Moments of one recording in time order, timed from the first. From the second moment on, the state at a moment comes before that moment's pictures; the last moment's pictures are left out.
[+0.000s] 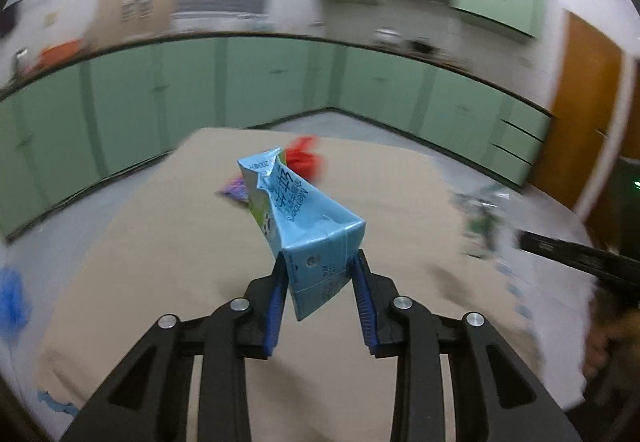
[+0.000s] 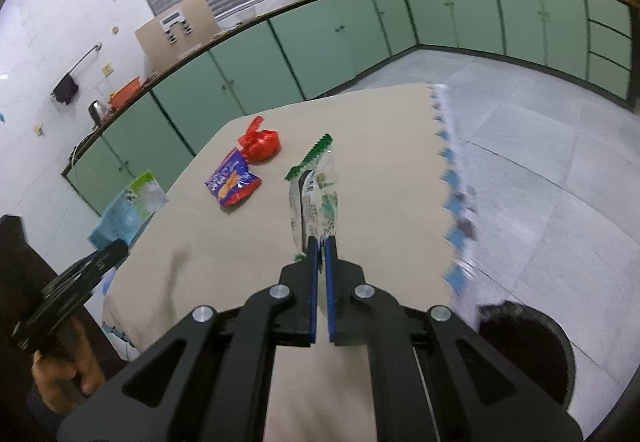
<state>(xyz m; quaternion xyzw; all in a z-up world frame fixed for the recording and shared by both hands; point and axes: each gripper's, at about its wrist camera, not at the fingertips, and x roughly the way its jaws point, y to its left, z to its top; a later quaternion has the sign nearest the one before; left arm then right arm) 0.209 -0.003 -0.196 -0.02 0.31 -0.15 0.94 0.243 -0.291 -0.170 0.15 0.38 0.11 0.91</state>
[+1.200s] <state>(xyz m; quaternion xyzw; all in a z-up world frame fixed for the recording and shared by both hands) 0.146 -0.263 -0.272 0.11 0.41 -0.41 0.81 0.101 -0.464 -0.274 0.27 0.46 -0.10 0.84</state>
